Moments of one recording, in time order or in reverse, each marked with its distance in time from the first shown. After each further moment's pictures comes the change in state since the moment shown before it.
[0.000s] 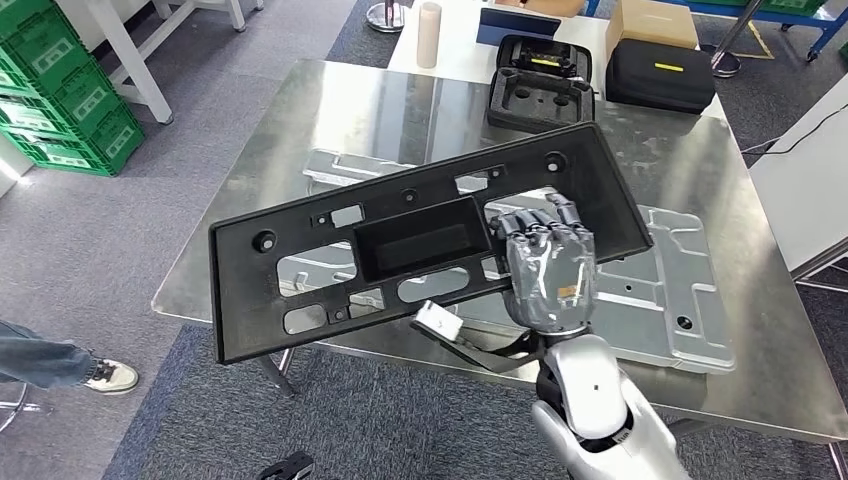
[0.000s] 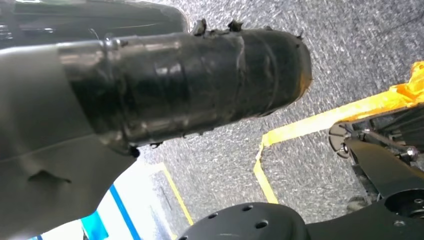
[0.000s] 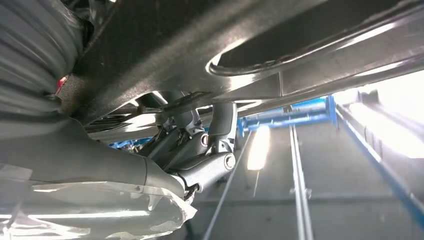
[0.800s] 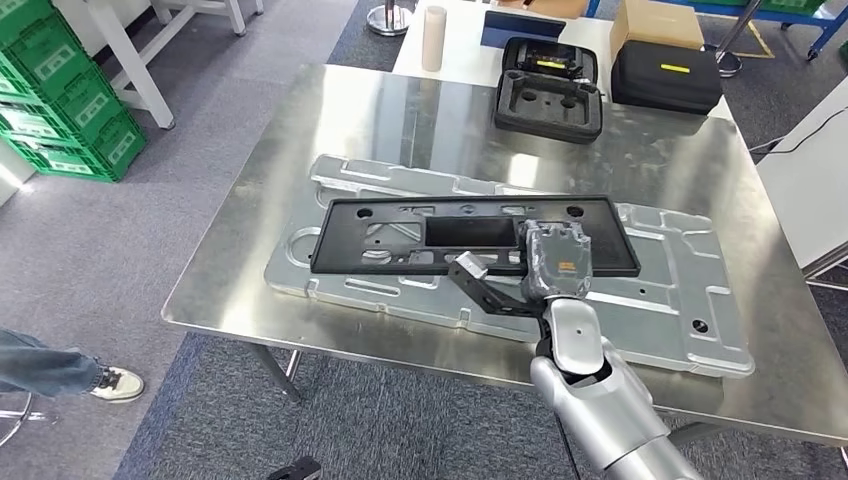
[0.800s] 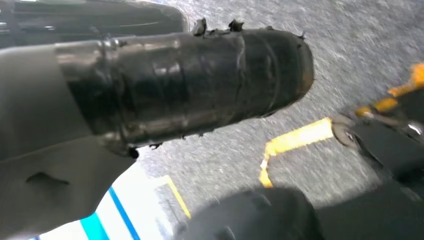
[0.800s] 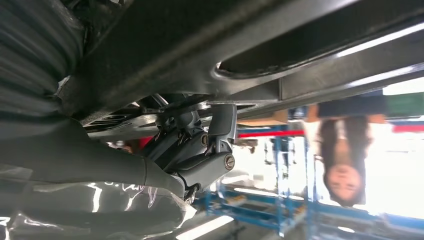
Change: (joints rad) left arm 0.004 0.002 -0.054 -0.006 -0.010 -0.001 0.007; right arm -0.164 0.074 -0.034 0.605 -0.192 0.004 0.114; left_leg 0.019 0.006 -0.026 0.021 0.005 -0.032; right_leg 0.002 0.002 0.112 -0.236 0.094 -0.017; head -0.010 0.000
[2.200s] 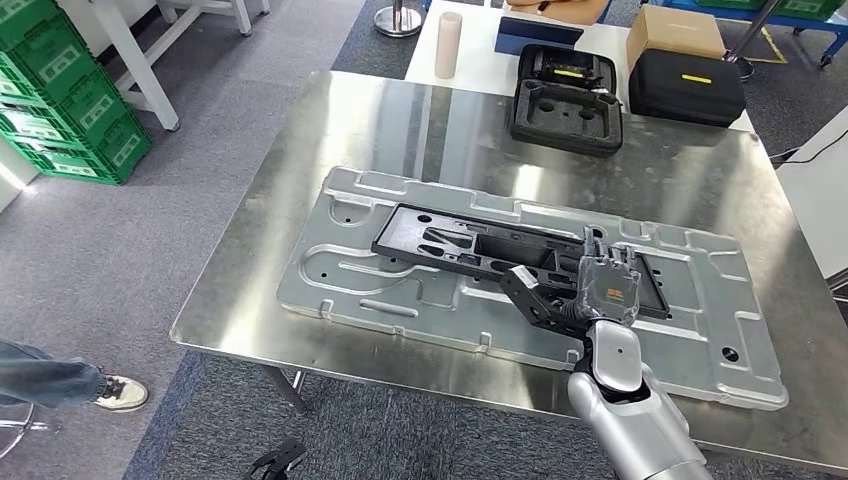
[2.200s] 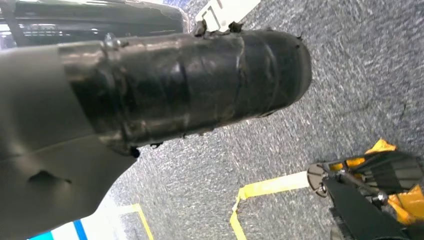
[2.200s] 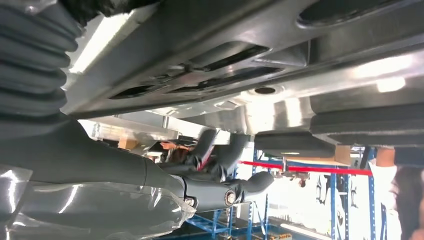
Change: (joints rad) left arm -0.008 -0.043 -0.019 -0.012 -0.004 0.106 0.097; right arm 0.061 -0.084 -0.090 0.021 -0.042 0.038 0.056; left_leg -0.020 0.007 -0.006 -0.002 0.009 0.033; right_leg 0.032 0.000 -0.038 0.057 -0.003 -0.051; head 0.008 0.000
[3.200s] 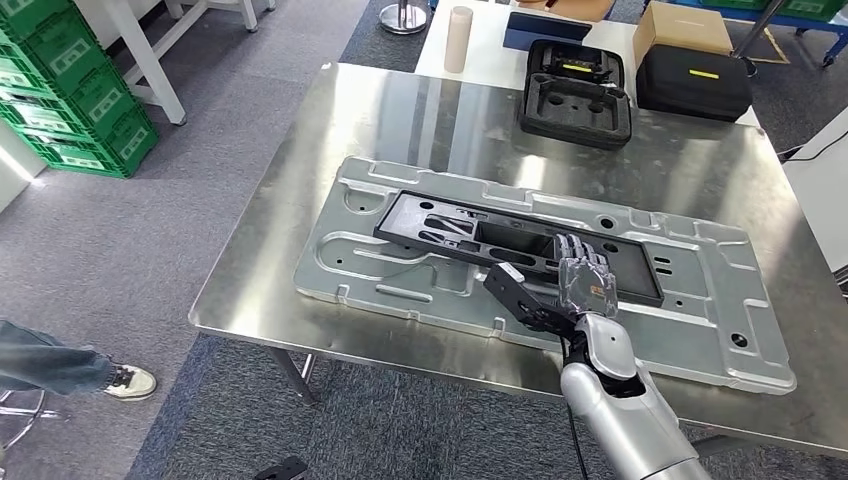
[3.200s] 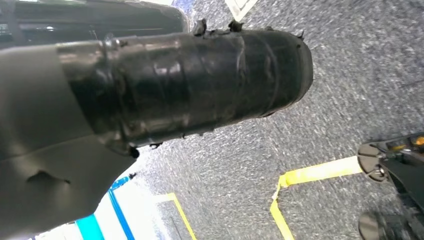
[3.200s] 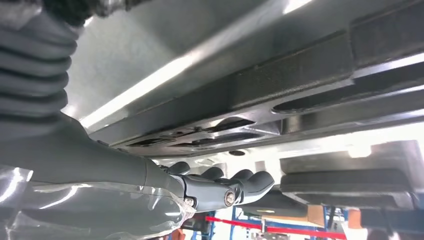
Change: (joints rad) left arm 0.018 -0.002 0.002 0.009 0.006 -0.086 -0.095; right arm -0.004 0.012 0.021 -0.100 -0.228 0.211 -0.019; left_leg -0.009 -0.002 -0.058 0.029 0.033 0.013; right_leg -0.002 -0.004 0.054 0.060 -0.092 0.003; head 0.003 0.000
